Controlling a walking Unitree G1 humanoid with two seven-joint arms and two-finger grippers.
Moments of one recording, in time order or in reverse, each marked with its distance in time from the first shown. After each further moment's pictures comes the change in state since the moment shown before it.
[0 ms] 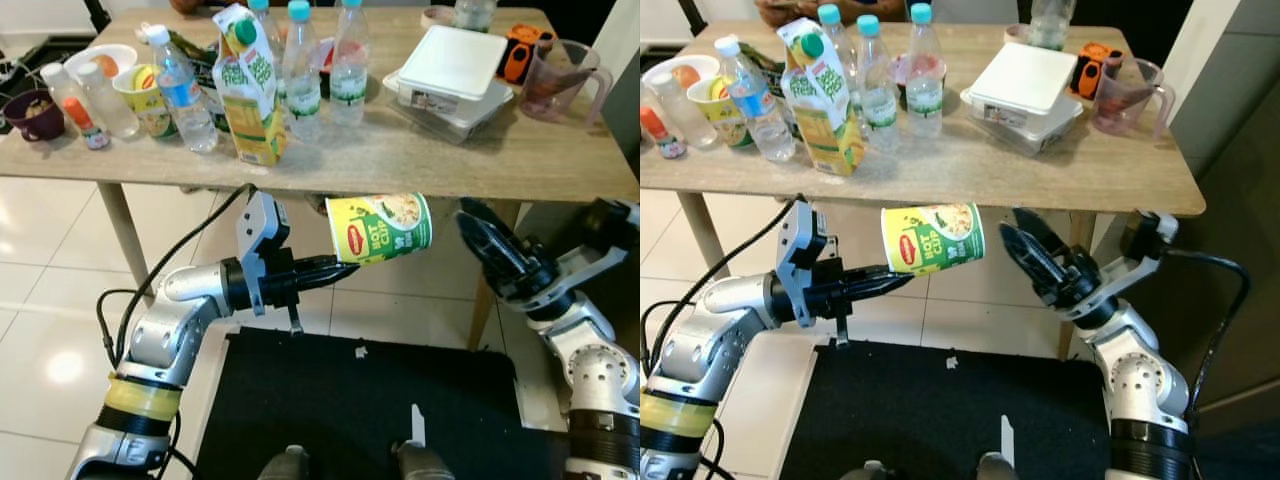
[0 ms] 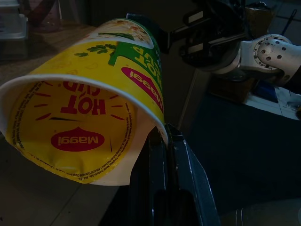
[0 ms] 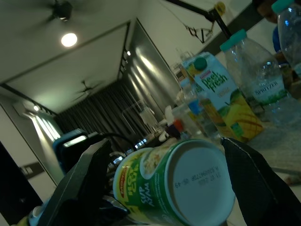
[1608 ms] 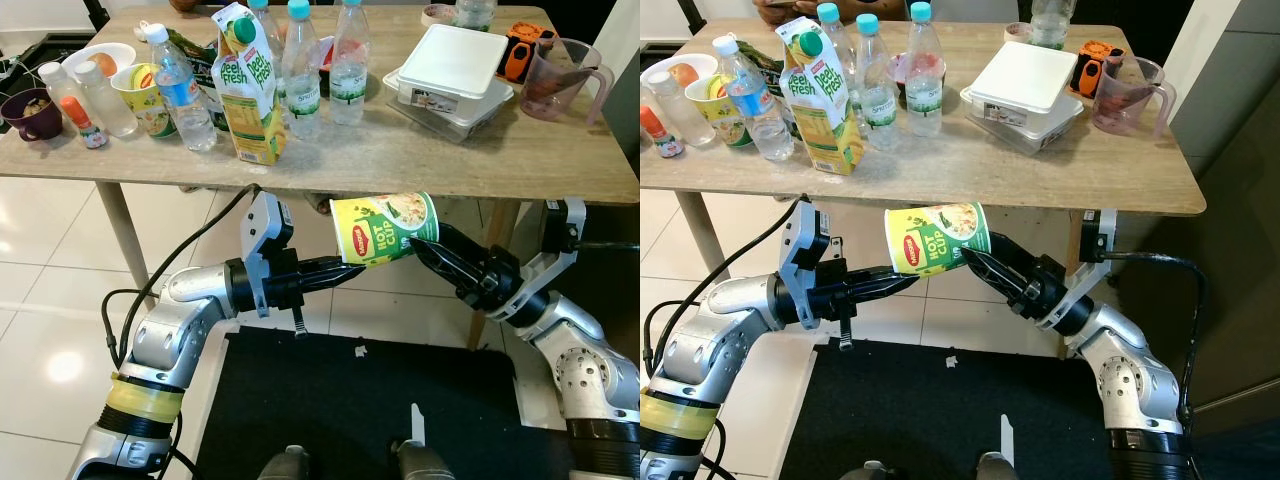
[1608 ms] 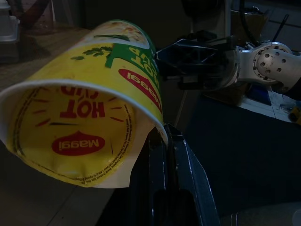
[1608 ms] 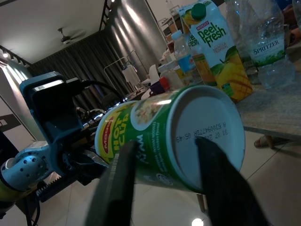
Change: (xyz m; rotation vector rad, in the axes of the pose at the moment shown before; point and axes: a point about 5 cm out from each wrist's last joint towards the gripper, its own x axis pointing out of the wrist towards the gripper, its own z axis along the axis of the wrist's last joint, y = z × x) left arm 0.005 -0.003 0.002 -0.008 -0.013 -0.016; right arm 0.003 0.006 -0.018 -0.096 0.208 -0.024
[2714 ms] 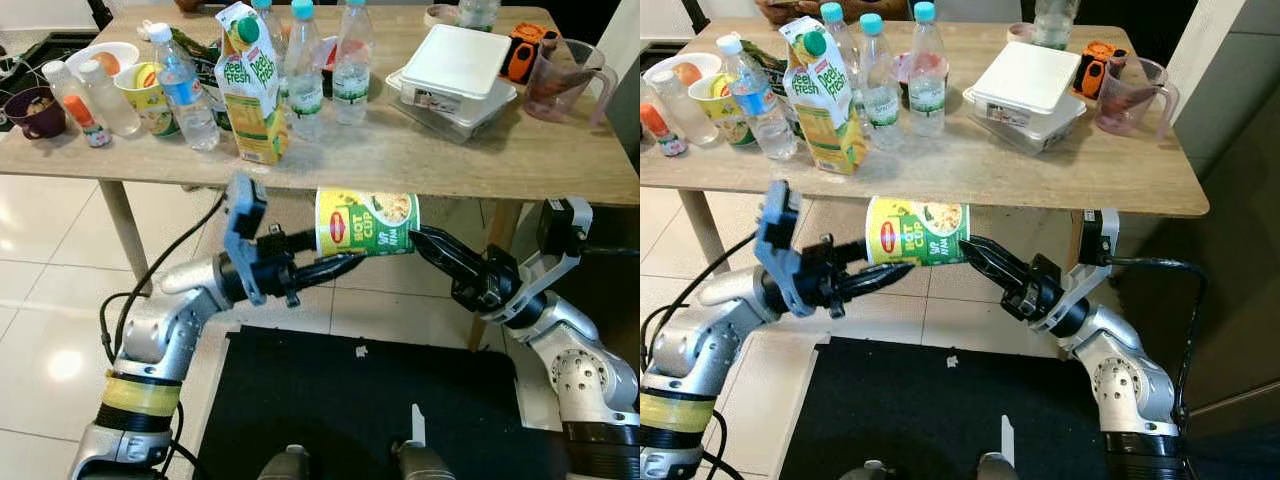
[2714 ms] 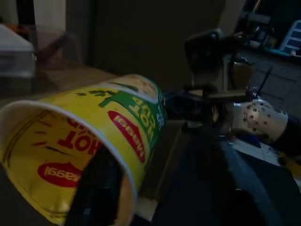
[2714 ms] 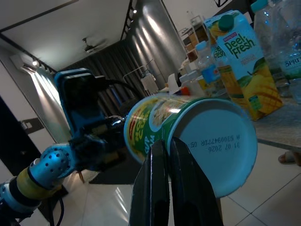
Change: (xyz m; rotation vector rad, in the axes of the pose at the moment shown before) left arm -0.005 0.006 0.023 -0.070 -0.182 0.005; right arm 0.006 0.010 0.002 0.023 -0.047 0.080
